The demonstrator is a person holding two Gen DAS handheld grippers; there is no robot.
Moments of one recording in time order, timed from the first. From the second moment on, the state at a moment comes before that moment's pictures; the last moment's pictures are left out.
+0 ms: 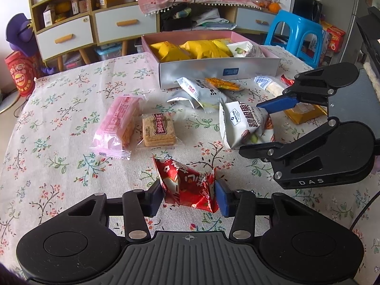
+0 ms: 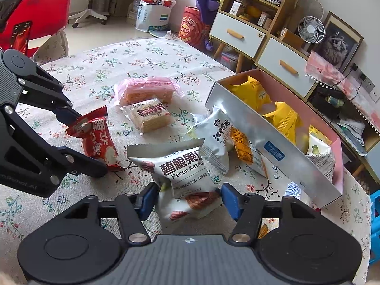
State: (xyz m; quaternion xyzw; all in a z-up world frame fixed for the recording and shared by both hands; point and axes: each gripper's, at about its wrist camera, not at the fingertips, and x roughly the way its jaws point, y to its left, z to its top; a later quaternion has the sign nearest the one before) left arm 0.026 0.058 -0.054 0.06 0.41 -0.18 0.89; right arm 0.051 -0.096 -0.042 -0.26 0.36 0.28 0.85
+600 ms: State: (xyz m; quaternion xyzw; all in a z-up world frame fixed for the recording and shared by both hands) left arm 0.029 0.066 -0.037 0.03 0.39 -0.17 0.90; right arm 0.055 -0.102 -0.020 -0.21 0.34 0.28 0.87
